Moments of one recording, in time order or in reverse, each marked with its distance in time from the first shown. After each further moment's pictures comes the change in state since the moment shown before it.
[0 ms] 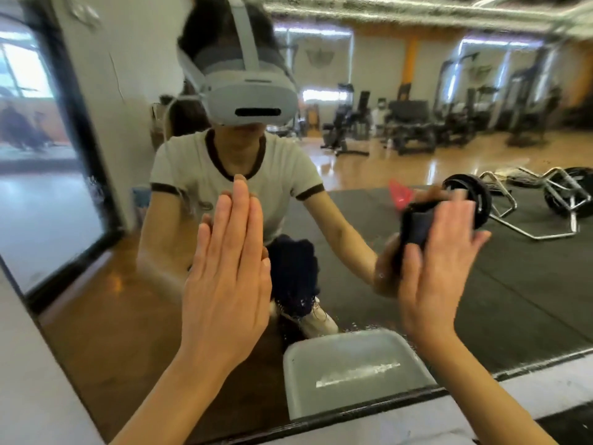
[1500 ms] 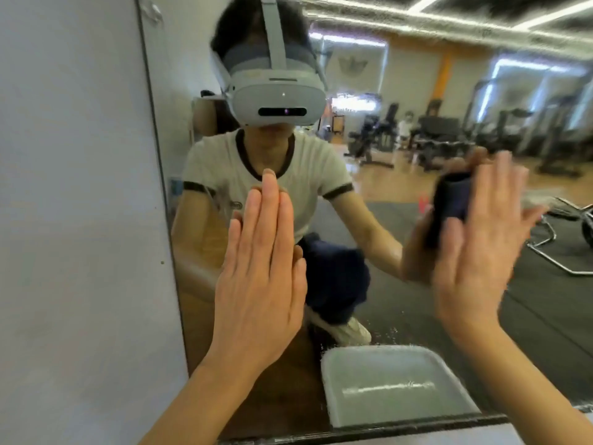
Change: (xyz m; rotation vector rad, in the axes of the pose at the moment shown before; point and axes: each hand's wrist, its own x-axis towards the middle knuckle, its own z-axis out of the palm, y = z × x) left_hand -0.016 -0.072 -0.044 -0.044 0.076 -0.094; right_hand 0.045 -0.118 0.019 0.015 -0.019 -0.120
